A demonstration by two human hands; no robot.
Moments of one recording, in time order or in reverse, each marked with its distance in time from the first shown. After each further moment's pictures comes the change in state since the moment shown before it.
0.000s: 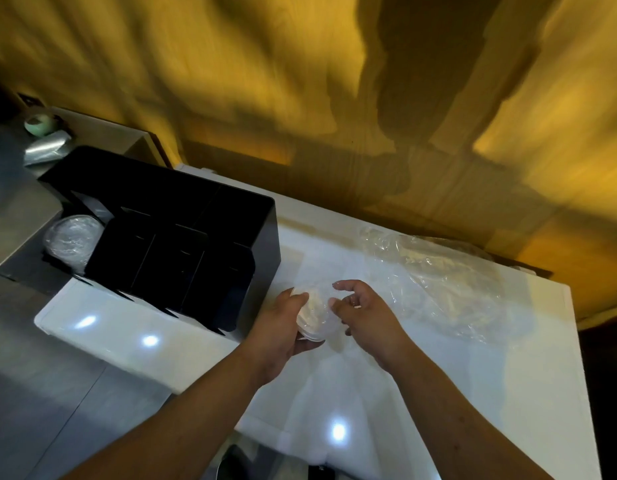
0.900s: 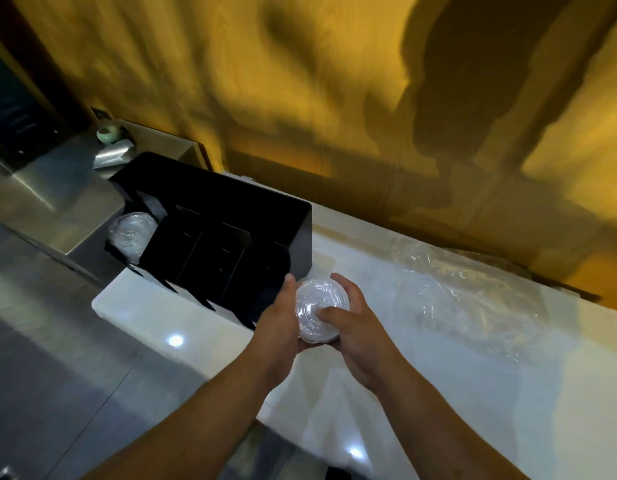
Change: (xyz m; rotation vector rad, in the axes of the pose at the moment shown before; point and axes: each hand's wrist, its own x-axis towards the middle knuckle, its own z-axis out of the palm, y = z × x) left_hand -0.037 0.016 -0.023 -0.074 0.225 0.080; right_hand -0.025 -0.020 0.065 0.498 -0.205 -0.018
